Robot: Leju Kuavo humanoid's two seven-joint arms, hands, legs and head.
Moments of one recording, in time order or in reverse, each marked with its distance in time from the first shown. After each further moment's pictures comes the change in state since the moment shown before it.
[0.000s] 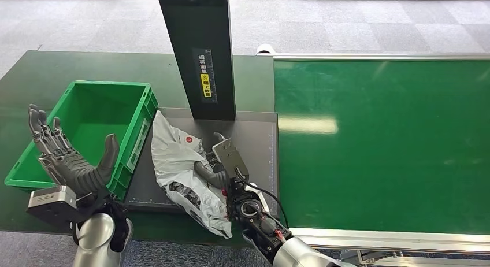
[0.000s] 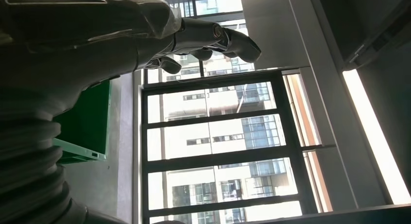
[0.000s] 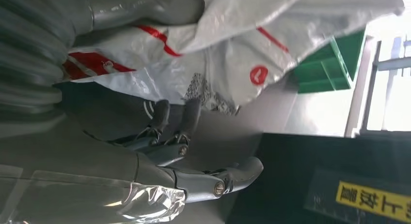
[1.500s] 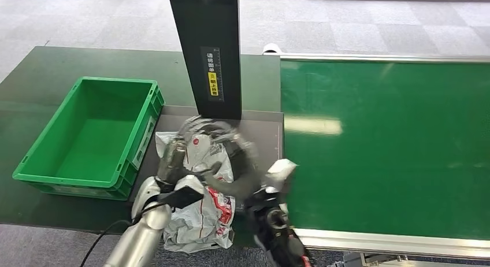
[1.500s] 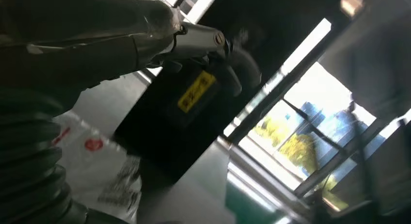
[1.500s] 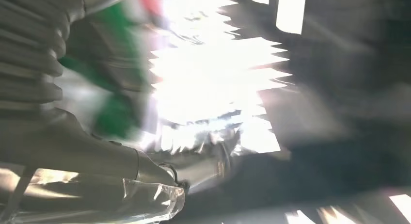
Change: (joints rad) left arm -0.218 -0.029 -0.121 0.569 -0.693 -0.288 0.045; right arm 0.331 -0.034 -0.399 -0.693 0.160 0.559 -0.353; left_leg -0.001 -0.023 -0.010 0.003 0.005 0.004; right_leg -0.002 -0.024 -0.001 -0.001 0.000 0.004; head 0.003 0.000
